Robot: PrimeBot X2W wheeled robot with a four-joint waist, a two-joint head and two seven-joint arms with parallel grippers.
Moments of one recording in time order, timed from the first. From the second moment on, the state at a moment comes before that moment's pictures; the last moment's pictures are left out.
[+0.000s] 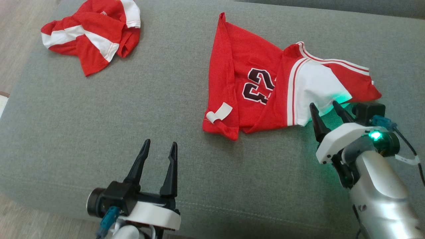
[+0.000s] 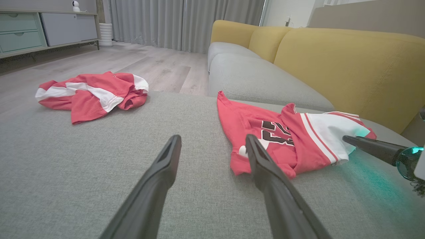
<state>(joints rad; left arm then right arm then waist) -0.12 0.28 -0.63 0.04 -0.53 0.26 -0.21 -0.48 -0.14 0.16 0.76 0.27 0.12 -0.03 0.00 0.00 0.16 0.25</state>
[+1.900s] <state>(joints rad) -0.12 0.30 -0.65 0.03 -0.54 0.28 -0.21 -0.30 -0.06 -0.09 0.70 0.33 0.12 -0.14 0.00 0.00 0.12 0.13</state>
